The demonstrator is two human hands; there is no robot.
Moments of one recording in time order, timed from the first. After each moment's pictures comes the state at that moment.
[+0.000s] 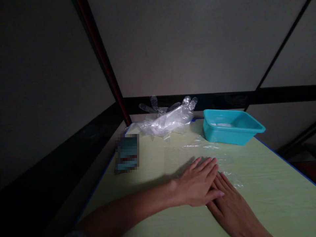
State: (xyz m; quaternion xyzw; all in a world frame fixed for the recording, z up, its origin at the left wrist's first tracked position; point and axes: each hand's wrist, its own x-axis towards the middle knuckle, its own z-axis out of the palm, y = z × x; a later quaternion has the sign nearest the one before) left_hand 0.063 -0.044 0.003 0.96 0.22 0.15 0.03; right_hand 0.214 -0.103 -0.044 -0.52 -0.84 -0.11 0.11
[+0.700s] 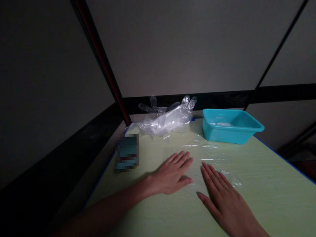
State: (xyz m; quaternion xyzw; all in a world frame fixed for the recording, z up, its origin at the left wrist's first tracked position) left_hand 0.005 -0.028 0.001 0.95 0.30 0.07 0.06; right_hand 0.208 -0.107 -0.033 -0.55 -0.83 -0.05 0.11
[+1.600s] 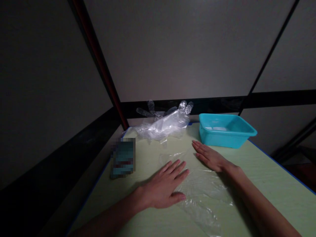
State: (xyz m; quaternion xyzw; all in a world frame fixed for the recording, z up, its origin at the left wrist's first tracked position) left_hand -0.009 -0.036 0.004 0.96 0.27 0.05 0.08; right_hand 0.245 0.025 -0.014 -0.50 -0.86 0.10 0.09
